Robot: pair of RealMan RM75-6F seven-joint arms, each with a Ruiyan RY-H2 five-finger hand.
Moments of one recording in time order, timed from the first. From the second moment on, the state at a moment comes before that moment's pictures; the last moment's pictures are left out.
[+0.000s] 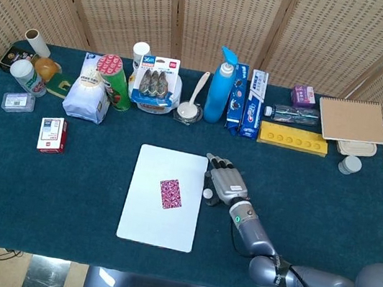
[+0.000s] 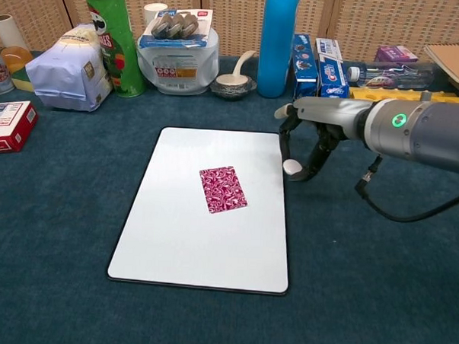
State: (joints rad) left arm 0.05 -0.92 0.05 -1.73 1.71 1.69 -0.24; right arm 0.94 -1.58 0.19 -1.53 -0.66 0.83 -0.47
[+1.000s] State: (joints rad) left arm 0.05 -0.90 0.05 -1.66 1.72 1.72 -0.39; right arm 1.16 -1.84 0.27 -1.42 -0.37 0.91 -0.62
